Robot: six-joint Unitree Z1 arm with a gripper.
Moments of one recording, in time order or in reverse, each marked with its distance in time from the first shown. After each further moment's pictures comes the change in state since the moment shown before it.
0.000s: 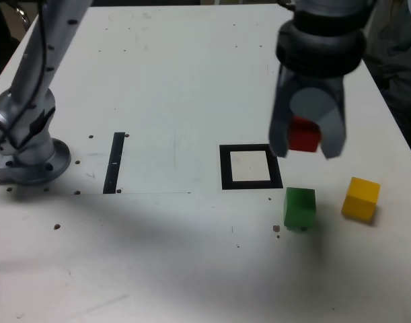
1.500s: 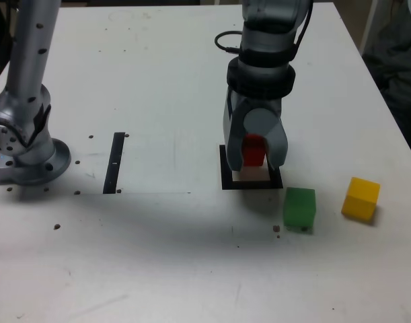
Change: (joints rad) arm 0.205 -0.148 0.658 -0.458 -0.131 -0.004
